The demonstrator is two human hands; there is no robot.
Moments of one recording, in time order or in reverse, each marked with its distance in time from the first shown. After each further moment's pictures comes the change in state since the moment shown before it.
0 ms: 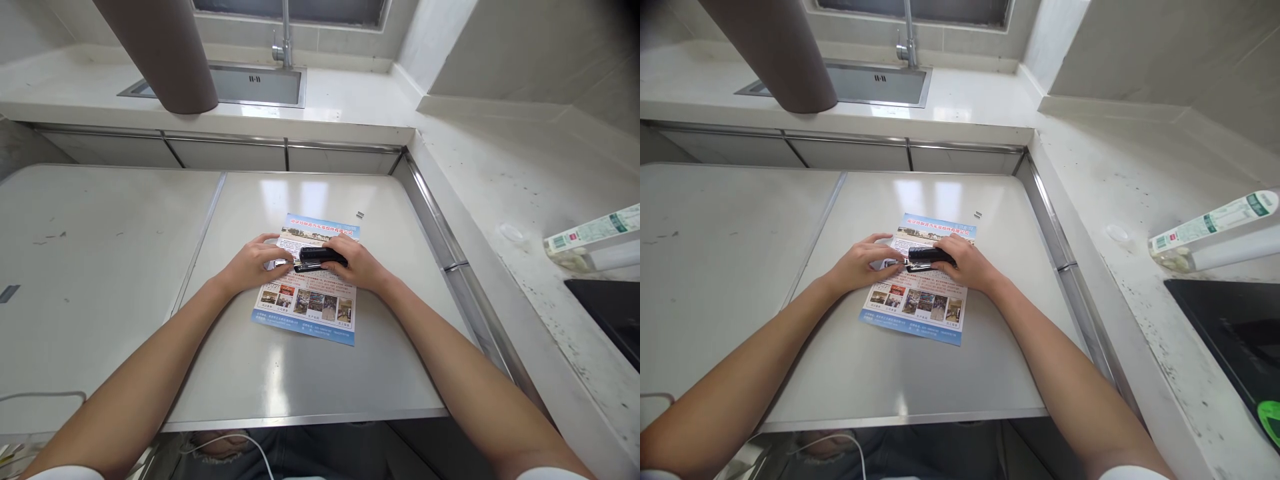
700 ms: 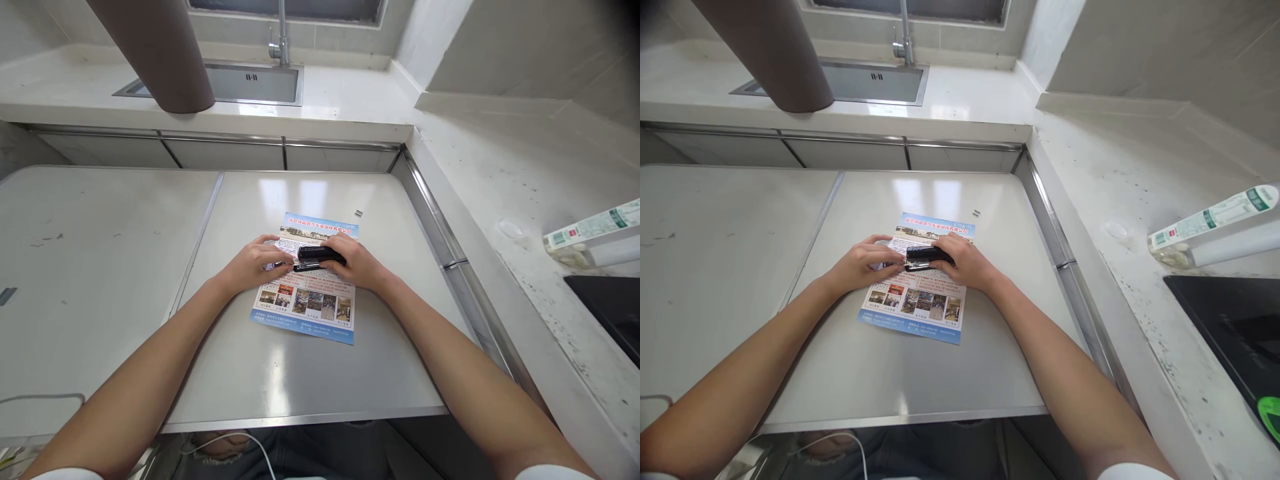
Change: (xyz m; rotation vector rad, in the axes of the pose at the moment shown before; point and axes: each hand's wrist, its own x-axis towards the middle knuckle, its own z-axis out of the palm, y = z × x) left_hand 0.000 -0.002 0.002 -0.011 -0.038 0.003; right_hand -0.001 0.001 0.000 -0.002 -0.011 0.003
